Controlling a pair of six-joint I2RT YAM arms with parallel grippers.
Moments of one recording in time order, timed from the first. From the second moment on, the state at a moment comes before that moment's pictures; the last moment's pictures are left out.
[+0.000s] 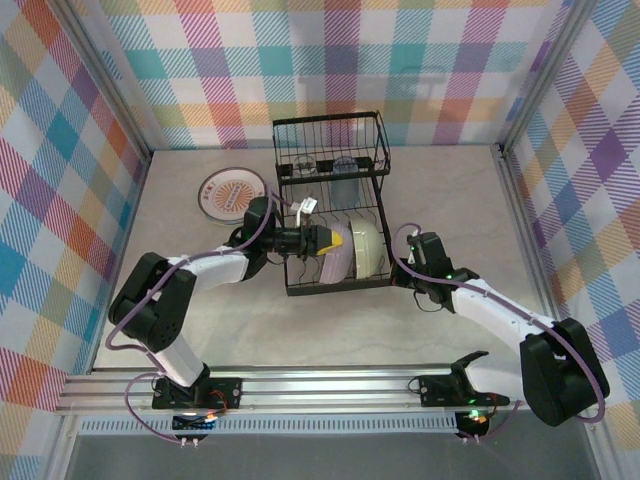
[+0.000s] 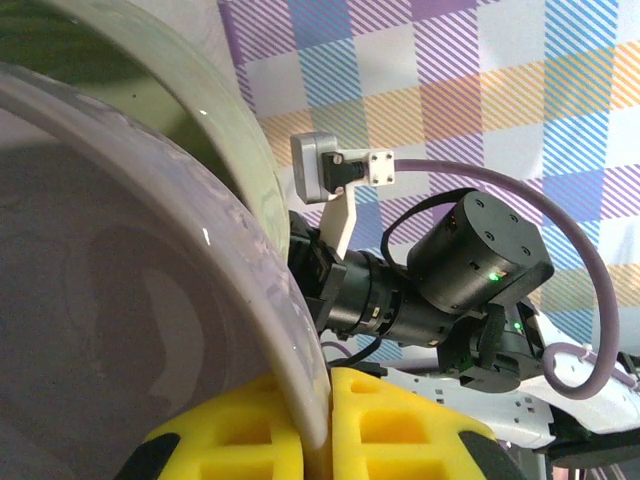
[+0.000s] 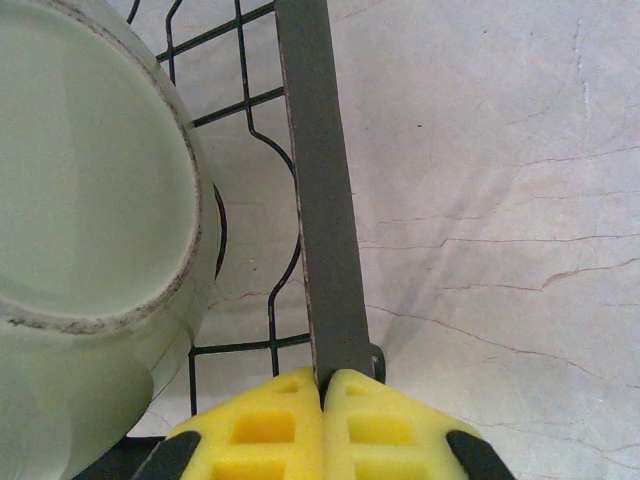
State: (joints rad) left arm -0.50 1.64 0.85 0.51 0.98 -1.10; right arm 0.44 1.20 0.56 -0.22 -0.06 0.57
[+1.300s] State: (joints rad) left arm -0.66 1.20 1.23 -0.79 0.54 -0.35; right arm 0.45 0.90 0.76 -0.61 0.00 0.59
